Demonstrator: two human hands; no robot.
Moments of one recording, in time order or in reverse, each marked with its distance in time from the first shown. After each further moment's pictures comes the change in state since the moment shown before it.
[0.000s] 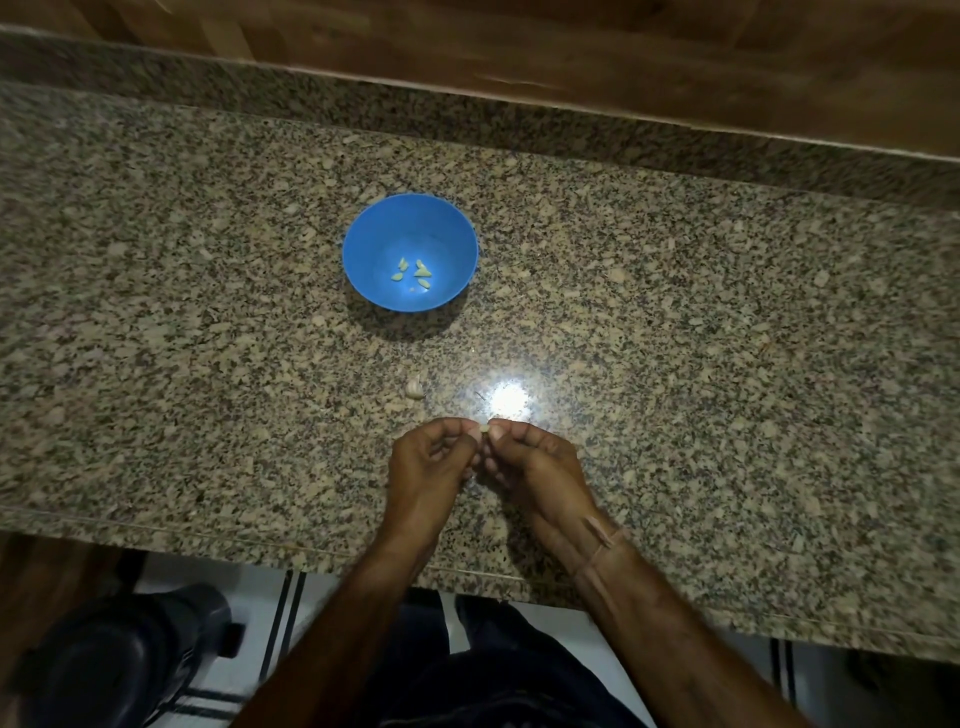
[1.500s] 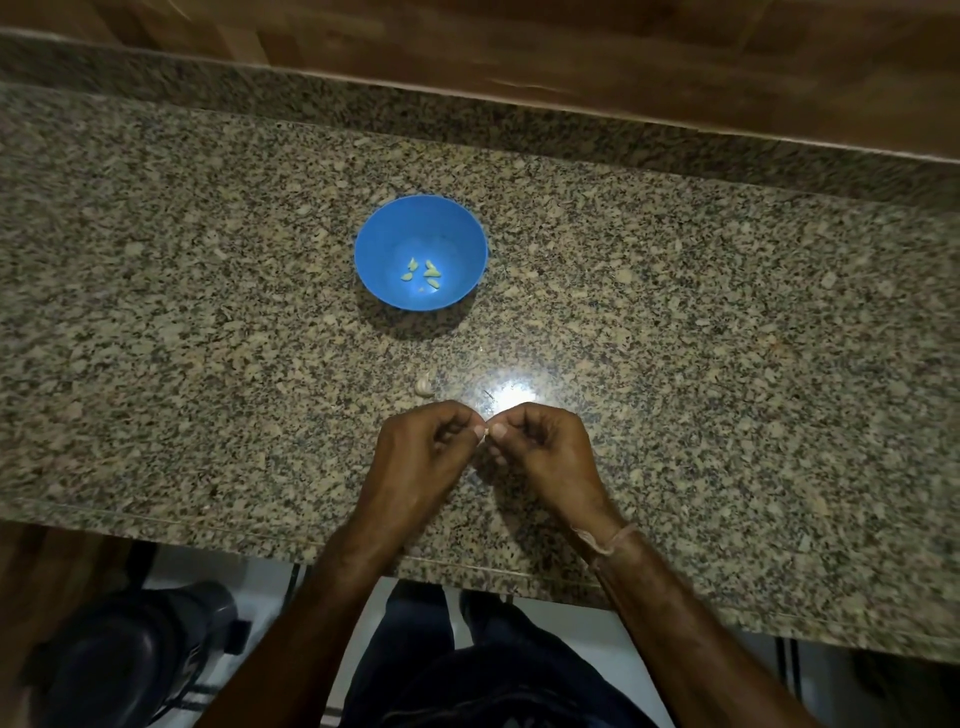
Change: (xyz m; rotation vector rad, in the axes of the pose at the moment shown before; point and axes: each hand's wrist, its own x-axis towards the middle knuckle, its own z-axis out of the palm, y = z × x) left_hand -0.004 0.039 -0.029 0.511 -0.119 0.424; right_hand -0.001 -0.014 -0.005 -0.574 -0.097 -0.424
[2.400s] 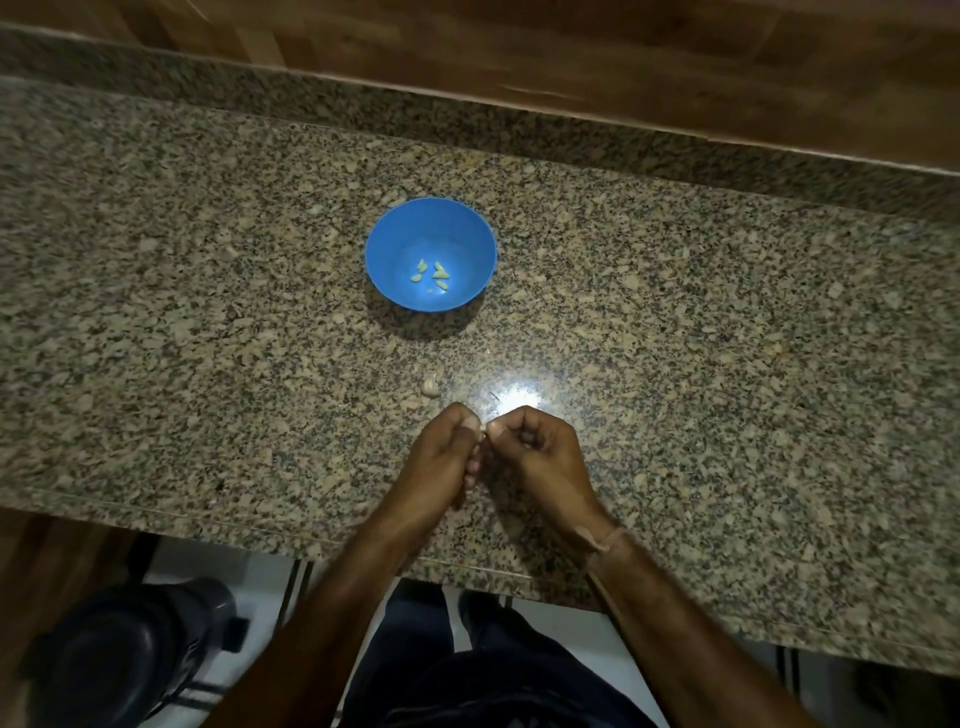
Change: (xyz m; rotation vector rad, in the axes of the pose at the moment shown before) left_hand -0.001 -0.017 0.021 -0.422 -0.171 -0.369; right_hand -0.006 -0.002 0.013 0.150 -0.036 0.009
